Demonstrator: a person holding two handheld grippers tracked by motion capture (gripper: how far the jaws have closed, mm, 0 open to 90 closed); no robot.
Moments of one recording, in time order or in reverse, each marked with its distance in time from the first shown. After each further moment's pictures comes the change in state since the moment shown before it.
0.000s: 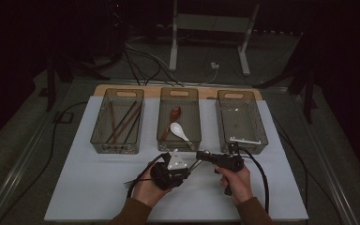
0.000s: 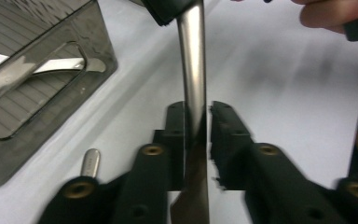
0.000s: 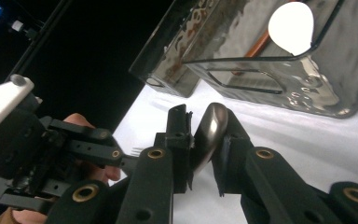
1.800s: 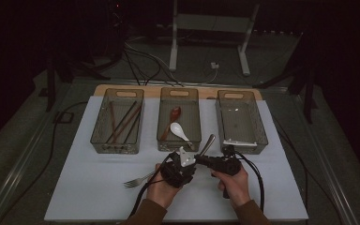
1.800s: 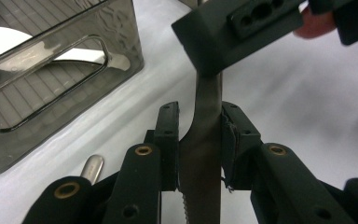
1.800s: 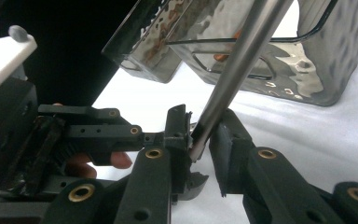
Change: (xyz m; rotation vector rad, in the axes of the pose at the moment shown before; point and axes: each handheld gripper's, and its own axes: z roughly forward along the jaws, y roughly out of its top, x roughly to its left) left arm -0.012 0.014 0.032 0.021 0.162 -0.151; right arm 0.014 -0.007 0.007 0.049 -0.134 -0.077
